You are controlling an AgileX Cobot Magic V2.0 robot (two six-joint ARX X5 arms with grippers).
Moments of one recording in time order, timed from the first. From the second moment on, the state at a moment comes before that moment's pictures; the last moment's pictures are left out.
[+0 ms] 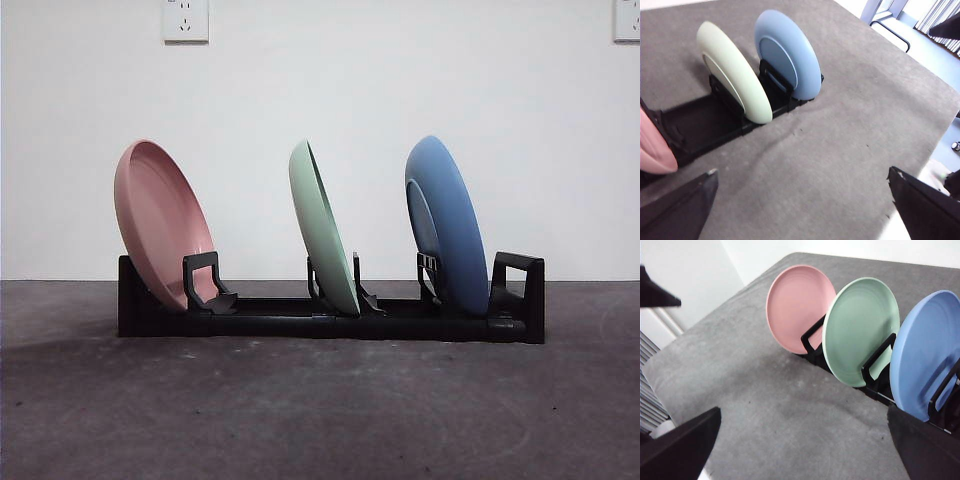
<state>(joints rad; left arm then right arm) -0.34 0.84 1.11 -0.80 0.53 0.02 0.22 0.77 1.03 -0.72 -0.63 0.06</state>
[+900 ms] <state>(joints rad) -0.34 0.63 1.11 -0.92 0.53 -0.06 0.22 1.63 1.44 -0.56 -0.63 0.22</state>
